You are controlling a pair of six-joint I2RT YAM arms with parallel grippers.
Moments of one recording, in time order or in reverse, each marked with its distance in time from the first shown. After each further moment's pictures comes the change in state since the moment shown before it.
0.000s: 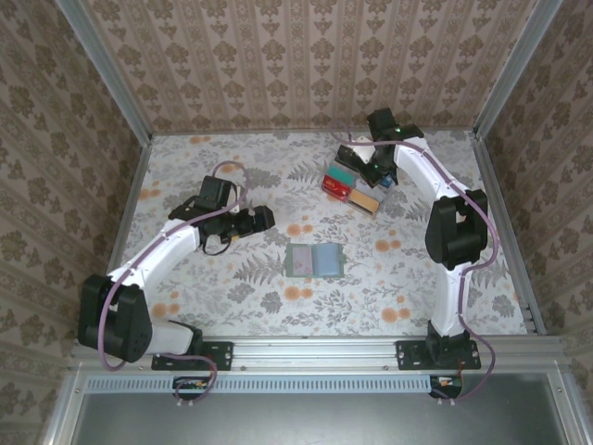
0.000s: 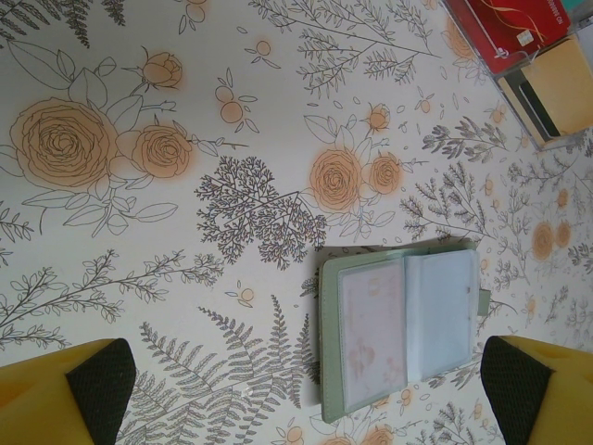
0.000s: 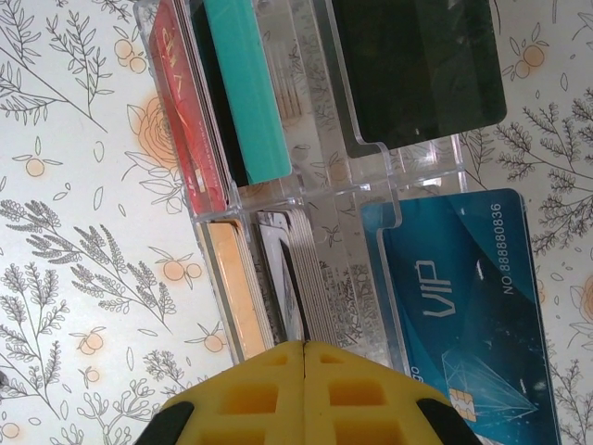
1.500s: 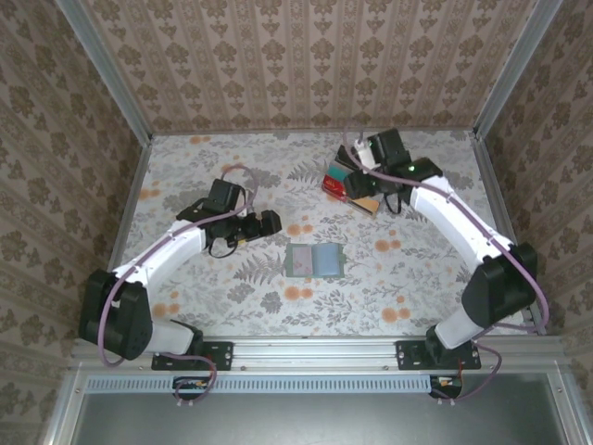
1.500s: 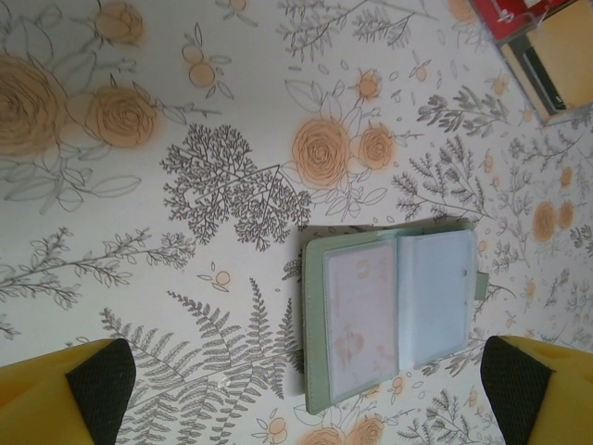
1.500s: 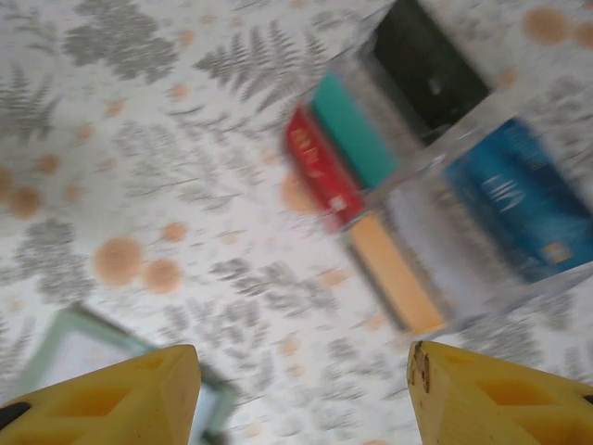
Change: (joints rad) left arm -0.065 0.027 -0.019 0.019 -0.008 -0.053; right arm 0.185 -0.518 -0.487 0.280 0.027 0.534
